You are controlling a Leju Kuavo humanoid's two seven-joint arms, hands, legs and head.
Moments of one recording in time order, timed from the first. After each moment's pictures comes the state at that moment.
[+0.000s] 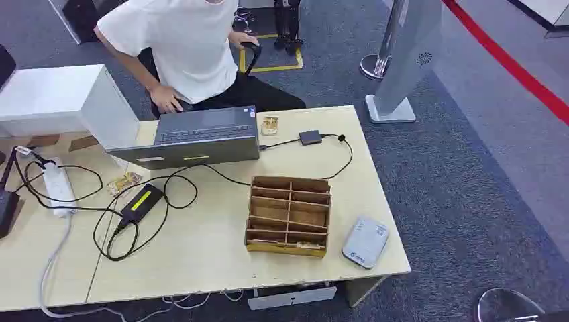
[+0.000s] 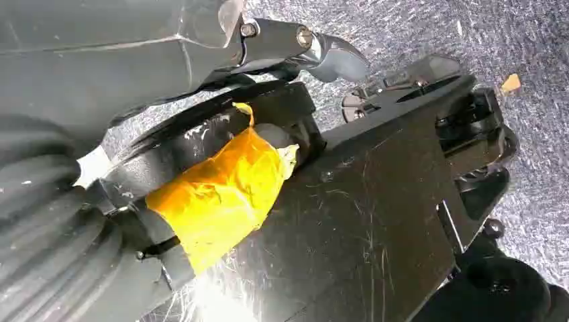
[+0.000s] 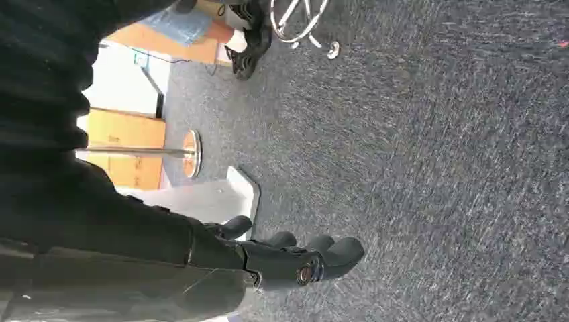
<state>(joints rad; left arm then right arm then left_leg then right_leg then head) -0.15 -0.10 -1.50 -0.13 1.29 0.17 0.03 -0.06 0.19 -1.00 -0.19 1.55 -0.02 0.25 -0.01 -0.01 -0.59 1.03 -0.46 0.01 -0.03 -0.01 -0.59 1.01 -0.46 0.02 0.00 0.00</state>
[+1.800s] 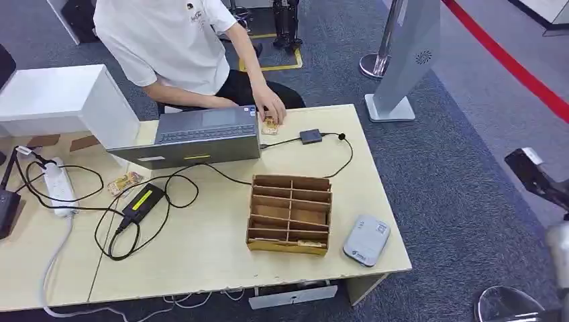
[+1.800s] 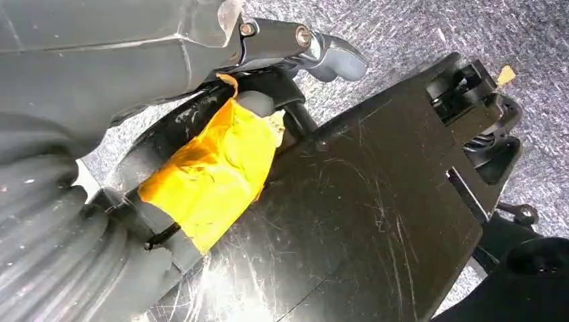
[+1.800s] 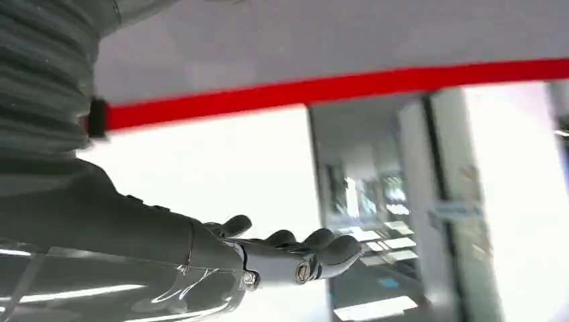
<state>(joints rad) -0.09 -0.16 -0.22 -0.14 -0.23 0.08 0.08 -0.42 -0.52 -0.21 -0.95 1.05 -0.27 -0.01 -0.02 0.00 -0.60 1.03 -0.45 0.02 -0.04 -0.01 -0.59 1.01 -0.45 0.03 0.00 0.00</state>
